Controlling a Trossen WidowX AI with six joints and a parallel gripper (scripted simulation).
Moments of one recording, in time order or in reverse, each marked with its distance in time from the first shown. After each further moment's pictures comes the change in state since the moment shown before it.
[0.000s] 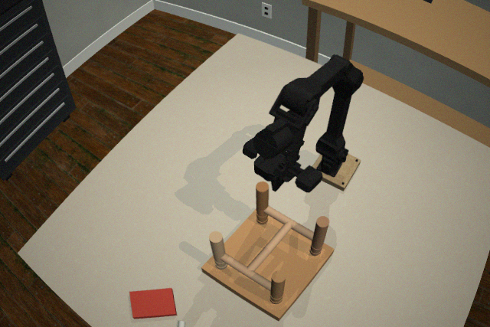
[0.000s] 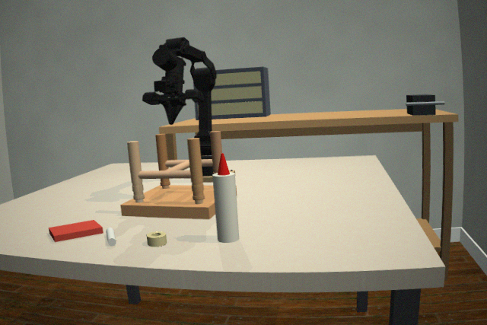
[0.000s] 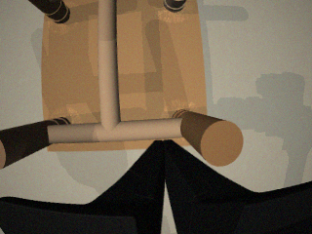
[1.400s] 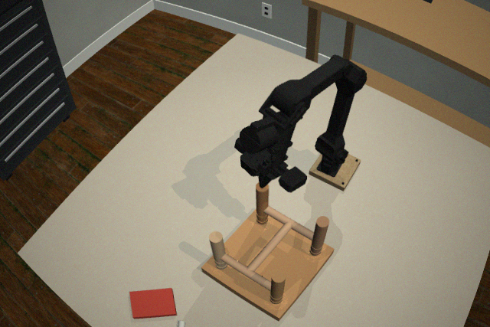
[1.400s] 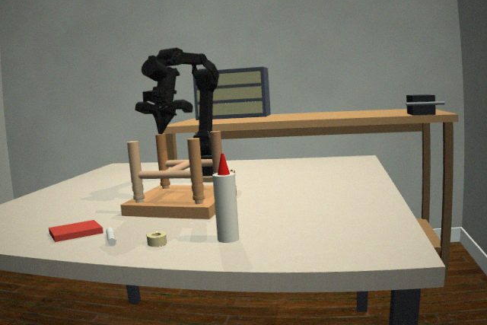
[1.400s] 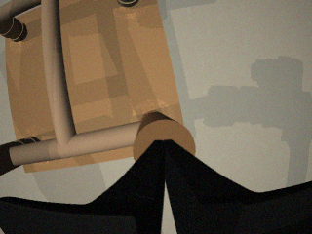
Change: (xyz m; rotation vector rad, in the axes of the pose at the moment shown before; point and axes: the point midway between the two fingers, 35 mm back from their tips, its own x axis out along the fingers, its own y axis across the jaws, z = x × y) arm 0.026 -0.040 -0.013 0.135 -0.020 -0.047
